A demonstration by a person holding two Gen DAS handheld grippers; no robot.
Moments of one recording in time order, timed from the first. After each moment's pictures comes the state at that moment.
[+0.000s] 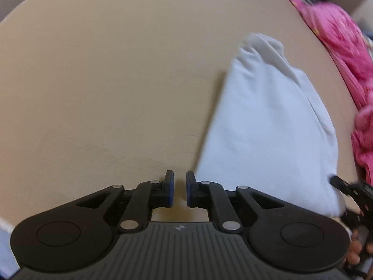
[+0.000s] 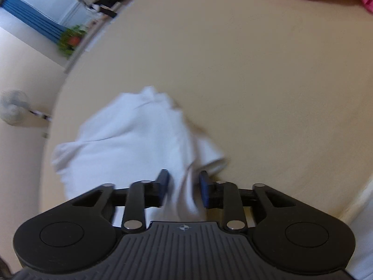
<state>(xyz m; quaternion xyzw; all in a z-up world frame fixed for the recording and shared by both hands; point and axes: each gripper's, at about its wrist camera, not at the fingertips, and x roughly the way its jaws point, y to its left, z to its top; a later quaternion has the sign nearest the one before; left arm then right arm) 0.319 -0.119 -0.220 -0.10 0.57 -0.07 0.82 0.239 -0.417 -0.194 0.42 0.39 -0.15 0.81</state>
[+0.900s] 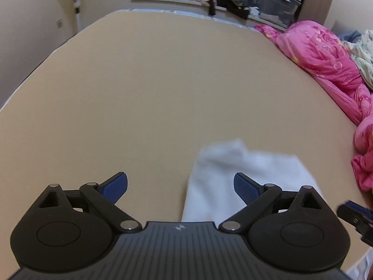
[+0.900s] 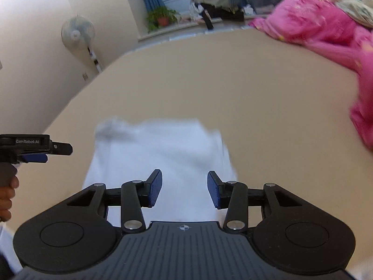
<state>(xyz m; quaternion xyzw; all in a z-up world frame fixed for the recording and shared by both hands) 0.422 -0.178 -0.162 -0.01 0.43 -0.09 0.90 0.308 -0.388 -0.122 0.15 0.35 0.01 0.93</state>
